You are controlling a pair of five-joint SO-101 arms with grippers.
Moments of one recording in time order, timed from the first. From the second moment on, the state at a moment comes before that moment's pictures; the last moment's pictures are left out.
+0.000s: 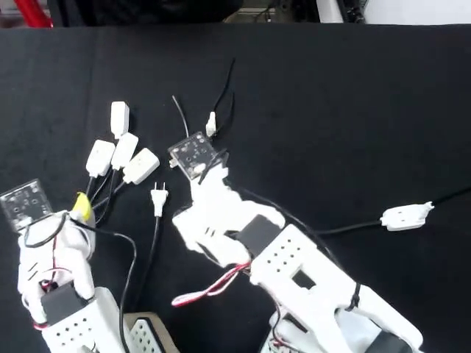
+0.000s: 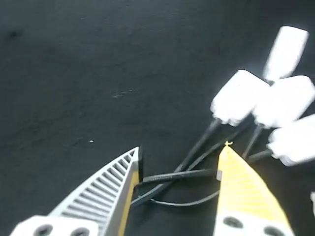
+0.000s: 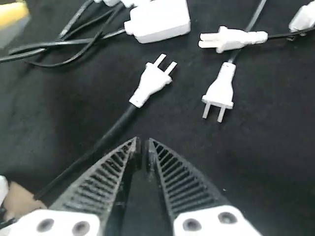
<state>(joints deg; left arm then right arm) -35.9 -104.2 89.5 56.5 -1.7 -44.5 -39.5 54.0 48.6 -9.4</state>
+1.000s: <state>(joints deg) -34.6 -96.2 85.9 48.8 -2.6 -33.4 -6.0 26.6 66.2 -2.6</state>
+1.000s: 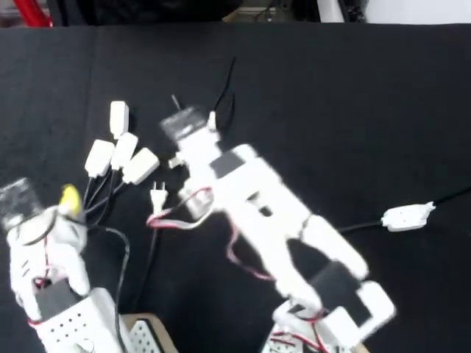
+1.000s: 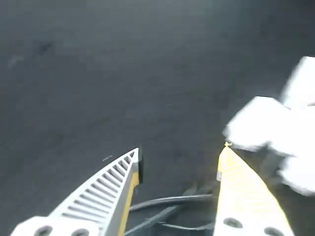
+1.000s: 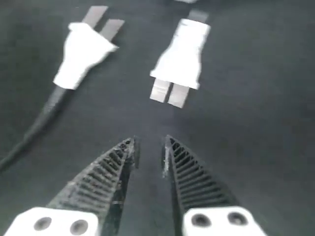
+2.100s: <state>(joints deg) -6.2 16.6 8.5 58.9 -40.4 -11.4 -22.9 32.2 67.0 1.5</state>
